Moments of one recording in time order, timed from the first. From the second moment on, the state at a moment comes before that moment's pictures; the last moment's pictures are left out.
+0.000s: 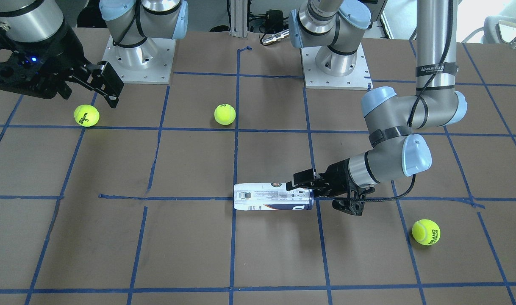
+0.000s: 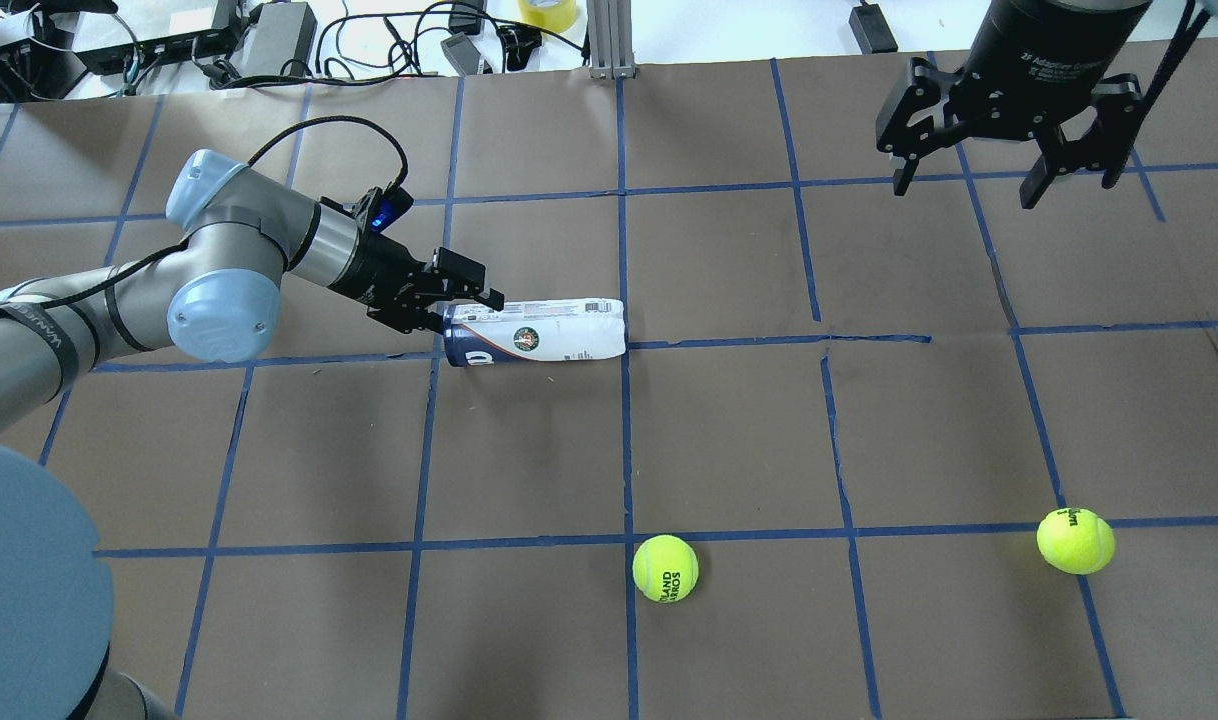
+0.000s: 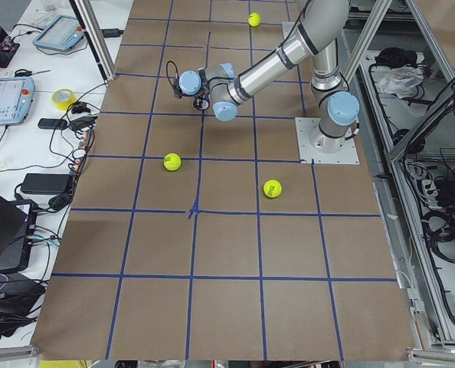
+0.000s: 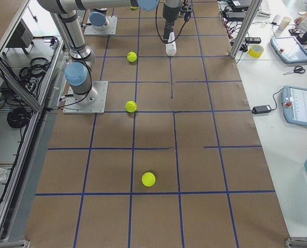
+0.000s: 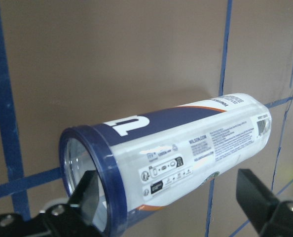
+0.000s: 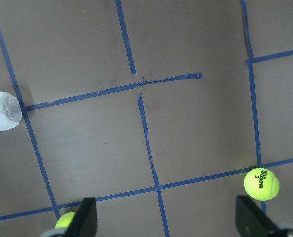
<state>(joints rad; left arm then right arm) -1.40 -1.98 -1.89 -1.04 0.89 0.24 1.52 -1.53 1.43 -1.42 -1.57 0.15</state>
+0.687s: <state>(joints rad) -1.40 -1.97 -1.88 -1.04 0.90 0.16 1.56 -1.53 1.43 -1.47 -1.57 0.15</state>
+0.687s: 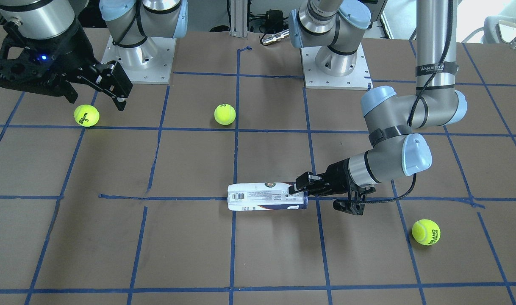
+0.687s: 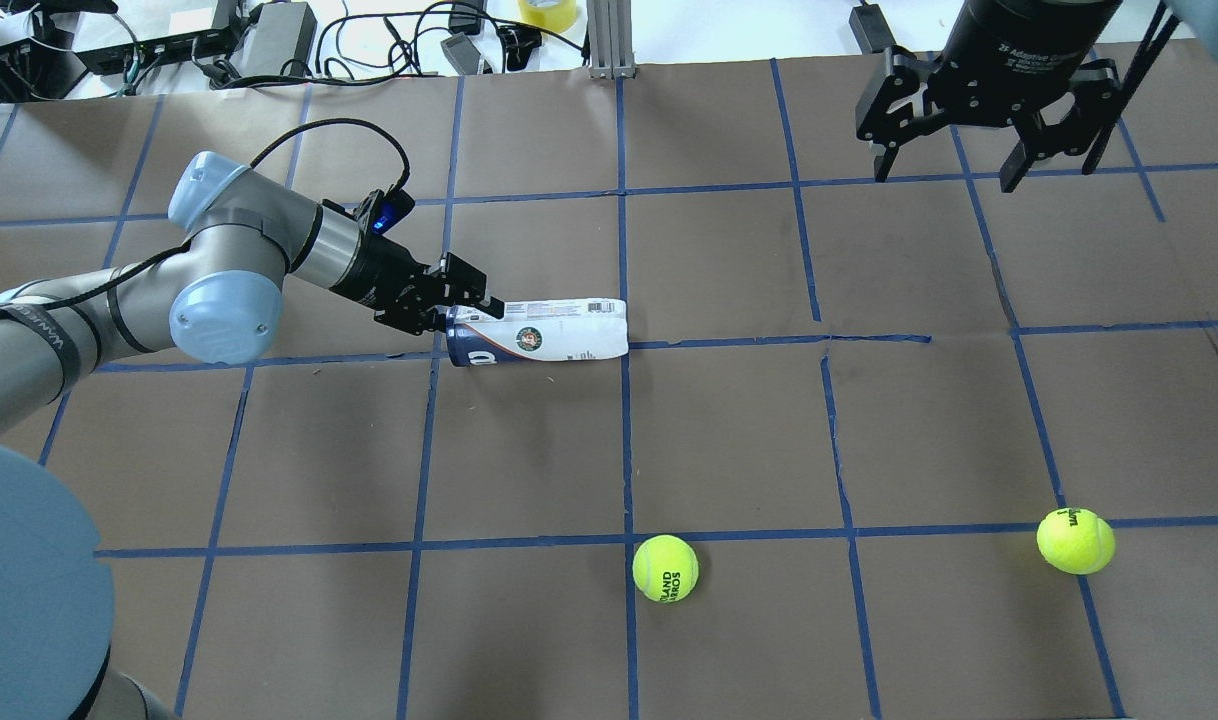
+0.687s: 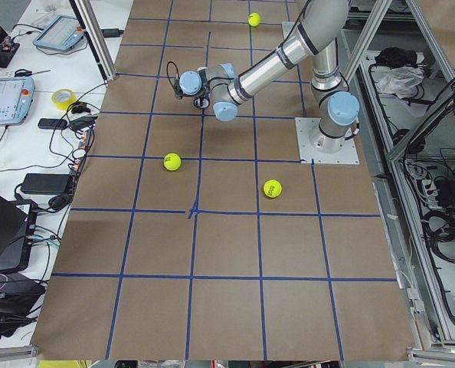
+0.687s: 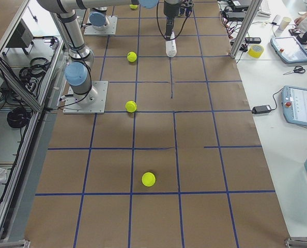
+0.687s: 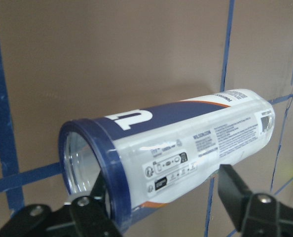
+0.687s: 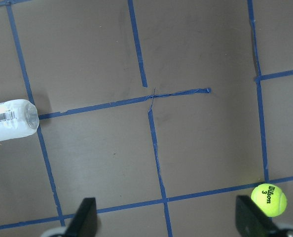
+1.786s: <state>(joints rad) -1.58 -1.90 -1.49 -1.14 1.35 -0.22 1.56 -1.53 1.43 -1.47 -1.57 0.15</state>
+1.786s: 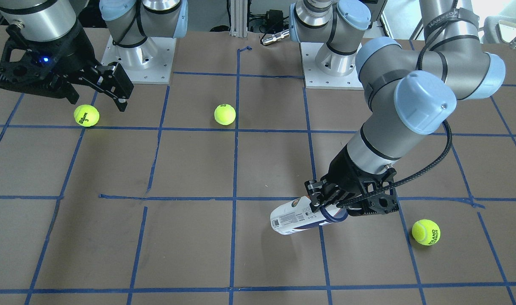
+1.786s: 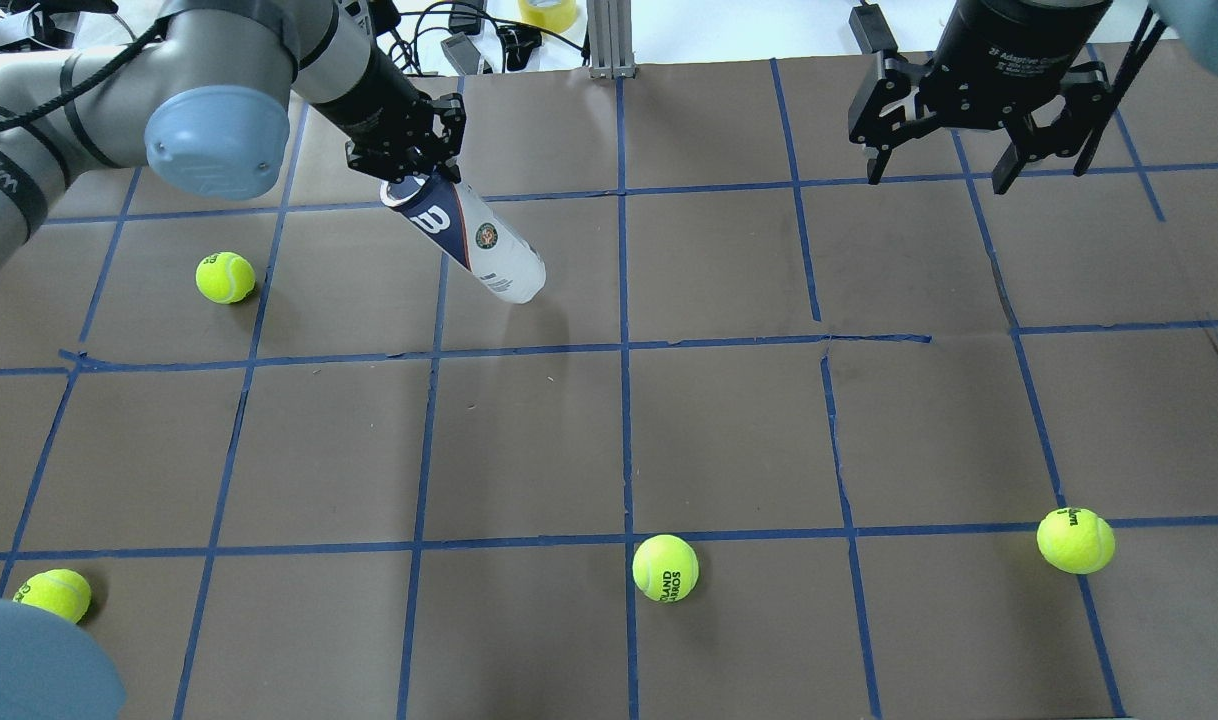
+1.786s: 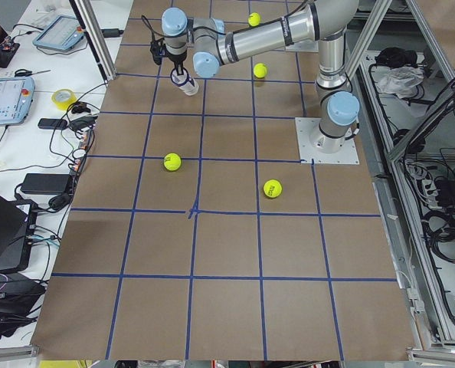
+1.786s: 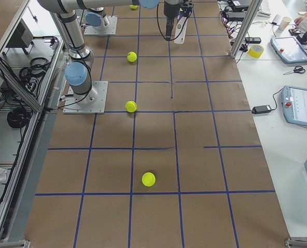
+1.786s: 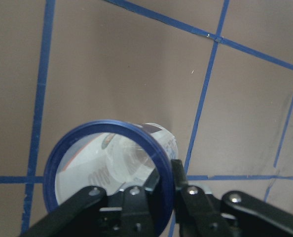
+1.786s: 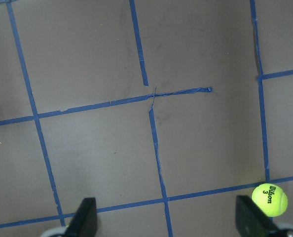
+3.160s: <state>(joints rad) -1.76 -2.01 -1.41 -1.07 1.66 -0.26 1.56 -1.52 1.43 -1.47 -1.57 0.15</state>
